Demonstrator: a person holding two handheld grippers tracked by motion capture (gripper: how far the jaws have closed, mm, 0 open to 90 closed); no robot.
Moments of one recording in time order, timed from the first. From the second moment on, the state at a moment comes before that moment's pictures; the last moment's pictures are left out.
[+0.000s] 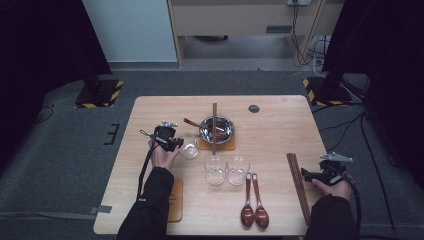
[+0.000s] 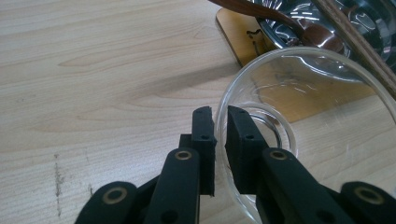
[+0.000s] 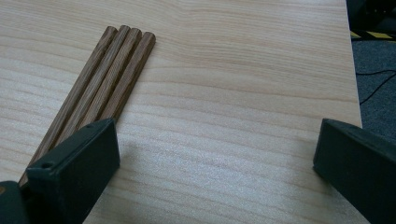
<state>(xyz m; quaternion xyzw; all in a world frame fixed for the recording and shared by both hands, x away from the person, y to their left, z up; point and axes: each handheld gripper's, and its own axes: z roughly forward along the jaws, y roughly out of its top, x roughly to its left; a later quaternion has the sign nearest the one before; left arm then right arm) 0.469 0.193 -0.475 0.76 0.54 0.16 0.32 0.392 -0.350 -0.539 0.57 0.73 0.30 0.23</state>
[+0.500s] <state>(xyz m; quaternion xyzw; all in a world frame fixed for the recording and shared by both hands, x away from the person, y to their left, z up) 0.474 0.193 -0.479 0.75 0.54 0.18 0.33 0.392 -0.350 -0.539 0.57 0.73 0.30 0.23</state>
